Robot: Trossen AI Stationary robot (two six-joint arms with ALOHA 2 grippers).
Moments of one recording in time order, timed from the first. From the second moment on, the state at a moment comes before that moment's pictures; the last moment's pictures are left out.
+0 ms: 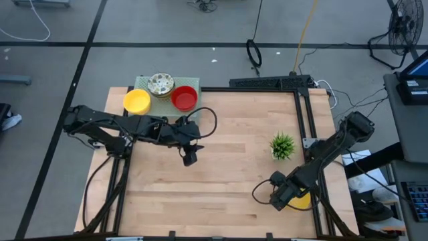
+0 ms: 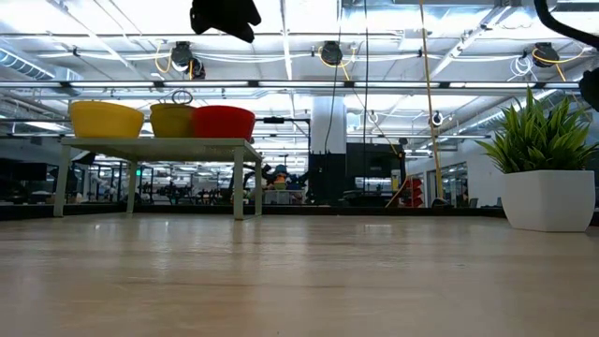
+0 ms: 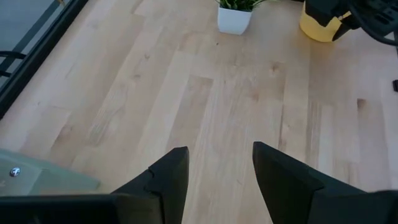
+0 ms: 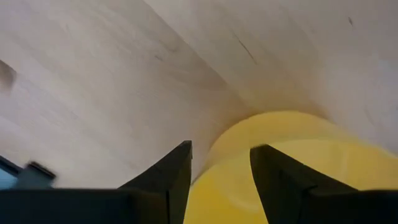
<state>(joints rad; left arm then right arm) -0.15 1.41 1.32 -0.69 -0.24 -0.32 0.75 1.48 0.83 -0.77 -0.19 1.58</state>
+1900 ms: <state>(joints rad) -0.16 1.48 1.32 -0.70 -0.23 -0.16 0.22 1.70 0.82 0.19 -0.16 0.17</state>
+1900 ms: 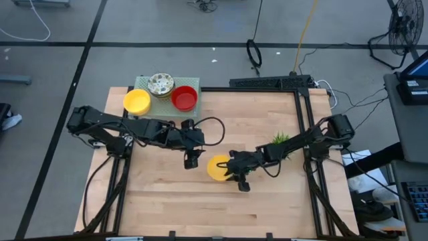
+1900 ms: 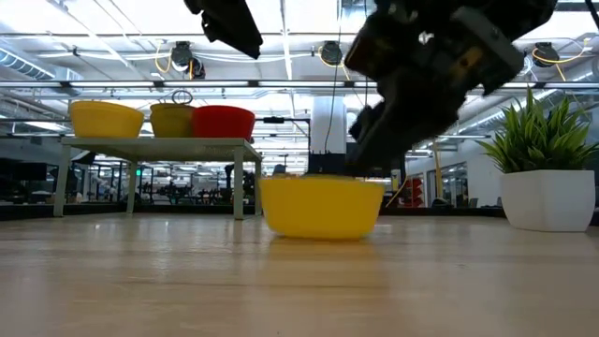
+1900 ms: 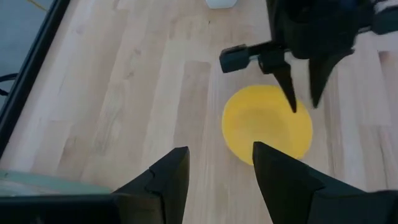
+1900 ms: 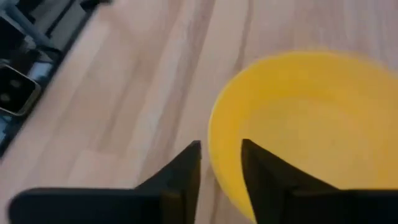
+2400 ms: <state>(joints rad) -0.23 1.65 1.32 -0.68 -0.16 0.02 0.29 1.37 0.83 -0.02 -0.19 0.27</state>
